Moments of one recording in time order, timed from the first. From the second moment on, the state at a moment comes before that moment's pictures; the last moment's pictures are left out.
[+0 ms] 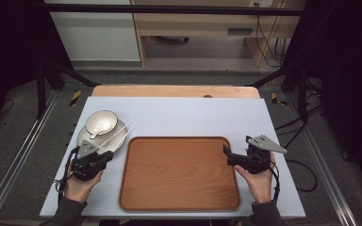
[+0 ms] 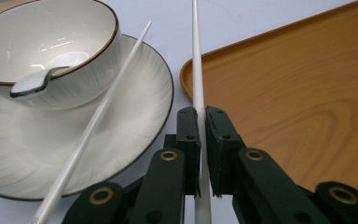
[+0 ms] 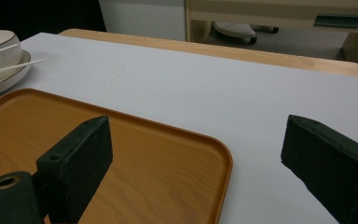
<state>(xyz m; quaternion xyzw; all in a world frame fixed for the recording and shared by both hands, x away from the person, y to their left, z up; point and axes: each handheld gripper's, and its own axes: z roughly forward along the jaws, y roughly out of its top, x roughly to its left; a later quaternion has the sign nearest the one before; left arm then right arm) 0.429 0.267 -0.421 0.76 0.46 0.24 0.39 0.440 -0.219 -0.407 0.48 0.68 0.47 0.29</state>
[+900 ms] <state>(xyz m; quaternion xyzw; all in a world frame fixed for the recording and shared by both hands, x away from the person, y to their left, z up) 0.405 0.201 -0.424 0.68 0.55 0.26 0.41 0.439 -0.222 -0.406 0.48 0.68 0.48 0.29</state>
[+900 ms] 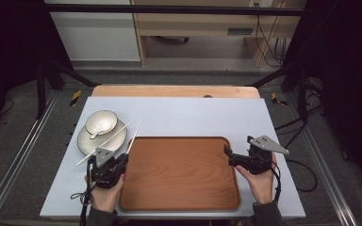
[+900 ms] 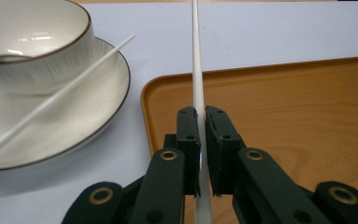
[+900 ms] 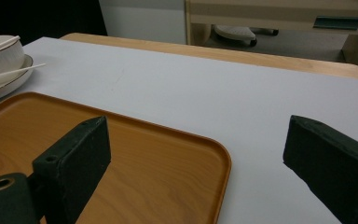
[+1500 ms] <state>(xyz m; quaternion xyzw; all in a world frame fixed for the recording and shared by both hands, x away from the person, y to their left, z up) 0.377 0.191 -0.467 0.64 0.60 0.28 0.39 0.441 -0.219 -0.410 0.48 0.68 0.47 0.28</state>
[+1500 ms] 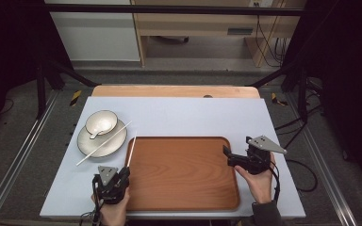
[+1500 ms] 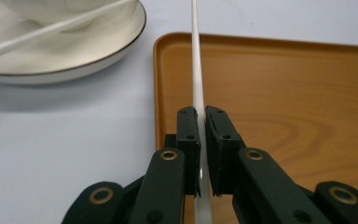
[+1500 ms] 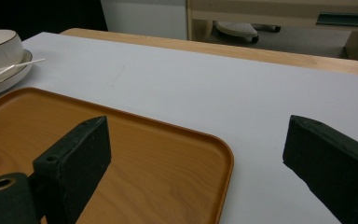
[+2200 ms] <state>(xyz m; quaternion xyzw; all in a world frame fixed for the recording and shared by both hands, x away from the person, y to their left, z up) 0.385 0.184 -0.482 0.64 0.62 0.27 0.35 0.441 -0.220 -0.411 0.48 0.69 0.47 0.28</state>
